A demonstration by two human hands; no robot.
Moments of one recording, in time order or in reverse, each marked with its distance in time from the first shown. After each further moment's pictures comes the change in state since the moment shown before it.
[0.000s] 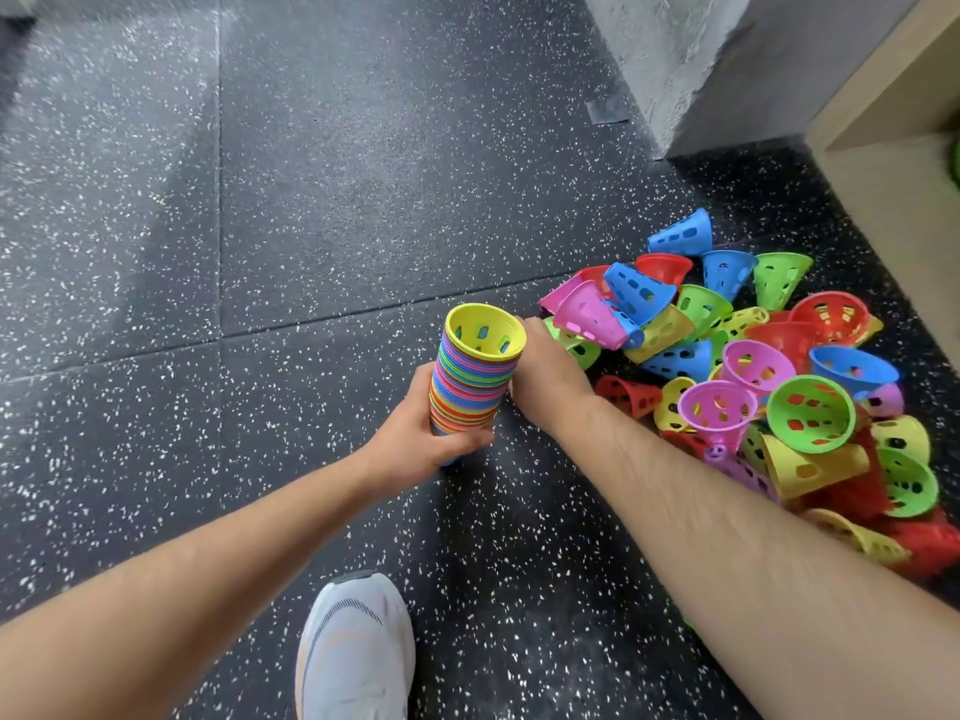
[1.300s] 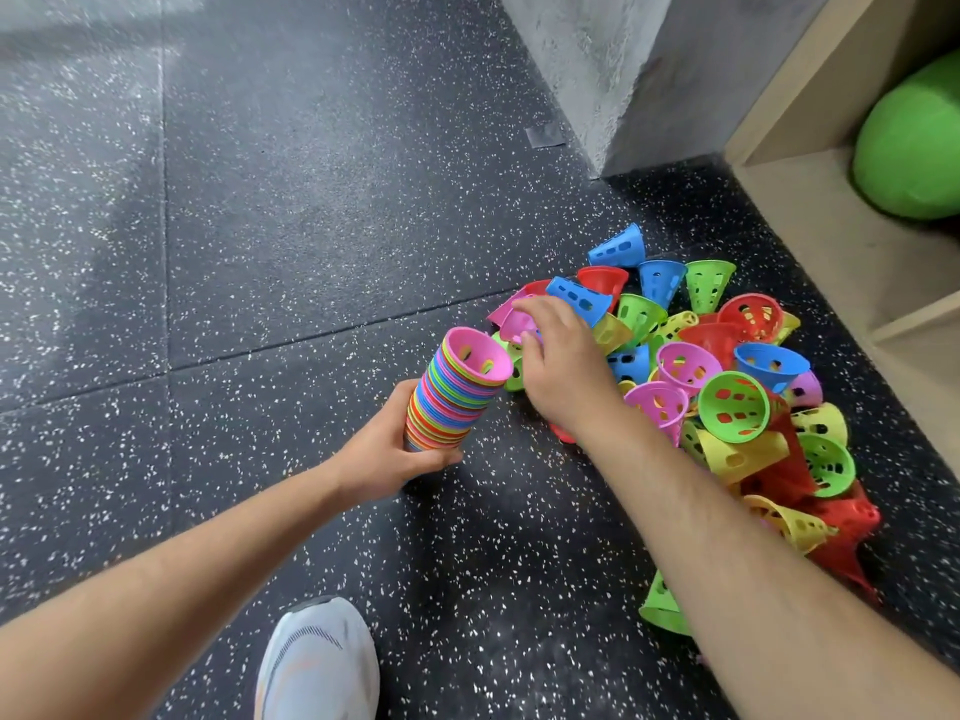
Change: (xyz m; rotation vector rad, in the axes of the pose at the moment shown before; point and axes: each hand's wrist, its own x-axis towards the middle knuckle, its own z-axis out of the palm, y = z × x) left_hand 0.009 0.017 0.007 0.192 -0.137 0.046; right_hand -0.030 0.050 -0.037 0.313 0.381 0.086
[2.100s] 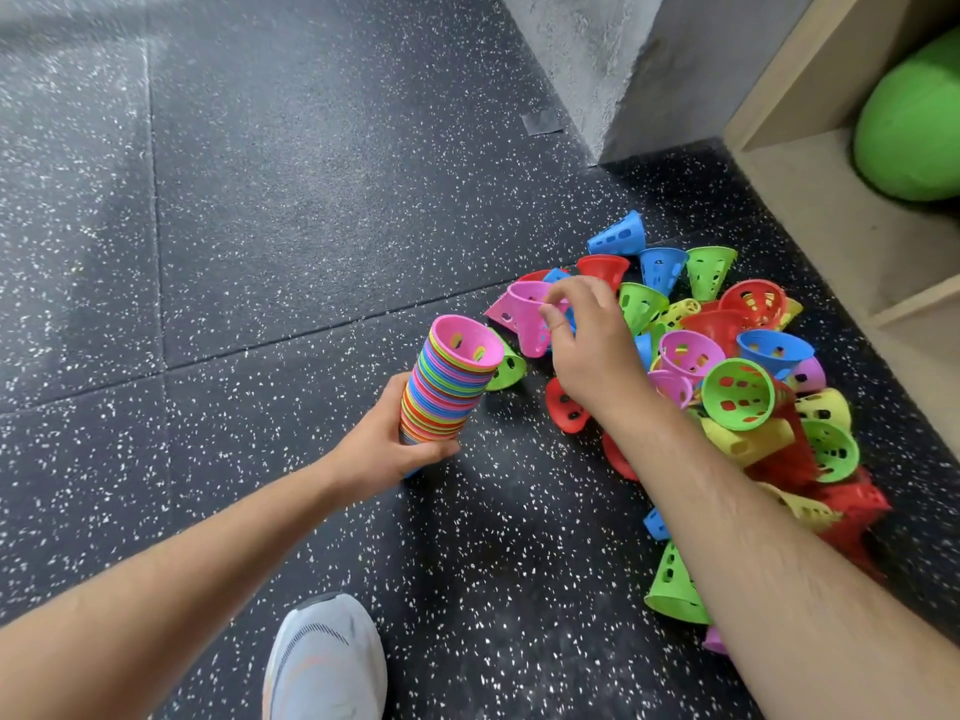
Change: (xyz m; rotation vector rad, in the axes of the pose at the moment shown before) left_hand -0.003 -0.002 -0.004 -0.013 0.018 -0.016; right_hand 0.004 0.021 -0.007 0.094 0.175 -0.001
